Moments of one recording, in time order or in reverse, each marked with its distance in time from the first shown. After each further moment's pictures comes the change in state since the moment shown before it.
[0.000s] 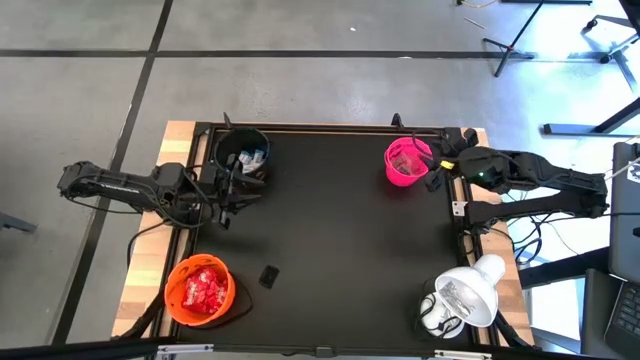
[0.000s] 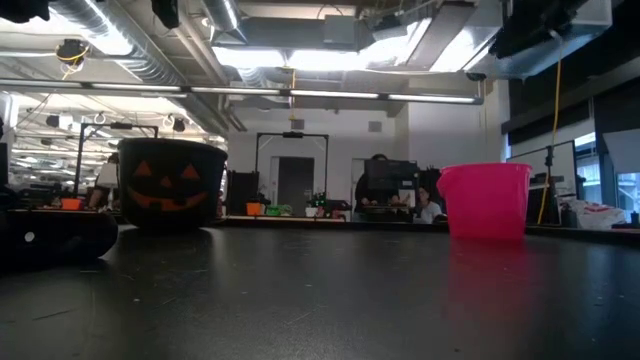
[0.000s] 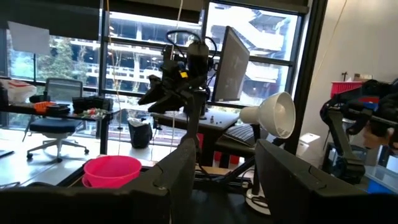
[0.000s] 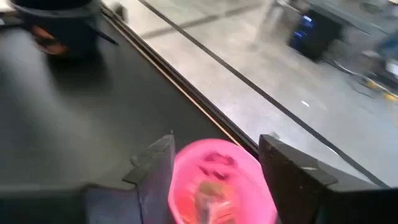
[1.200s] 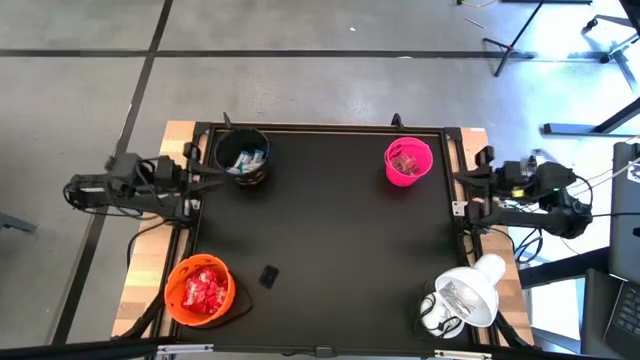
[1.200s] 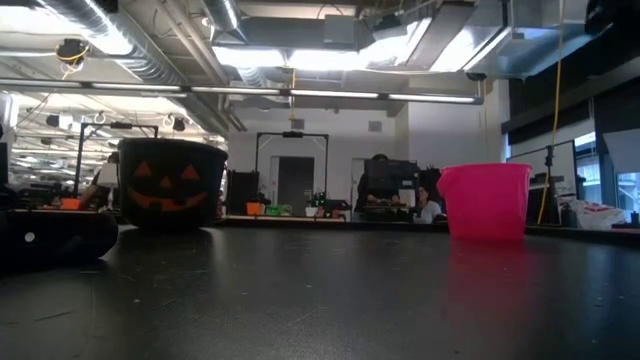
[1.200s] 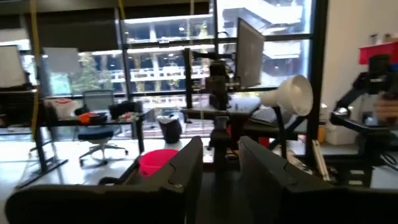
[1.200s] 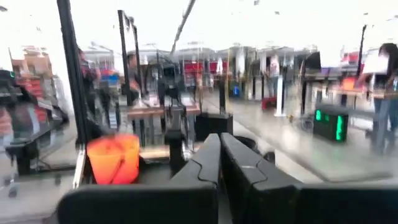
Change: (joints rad) left arm 0.000 -0.438 0.153 -0.652 -0.088 0.185; right arm 0.000 -0.745 -0.392 0.501 -0.617 -0.242
